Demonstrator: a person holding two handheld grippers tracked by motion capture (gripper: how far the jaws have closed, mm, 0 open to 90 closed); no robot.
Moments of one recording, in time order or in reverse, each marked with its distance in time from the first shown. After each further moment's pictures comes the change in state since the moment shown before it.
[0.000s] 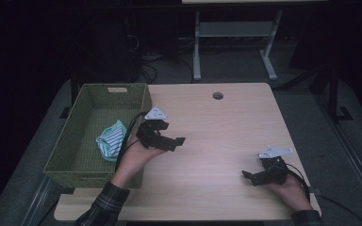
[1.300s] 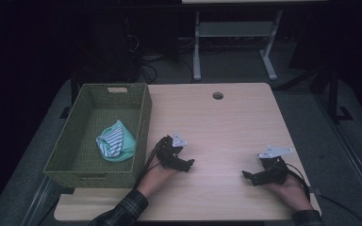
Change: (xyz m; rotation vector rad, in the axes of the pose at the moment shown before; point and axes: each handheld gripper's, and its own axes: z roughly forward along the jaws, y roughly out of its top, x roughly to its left) left arm -0.012 -0.072 0.088 0.171 0.108 0.072; right arm 0.000 0.000 0.000 0.000 0.000 0.000
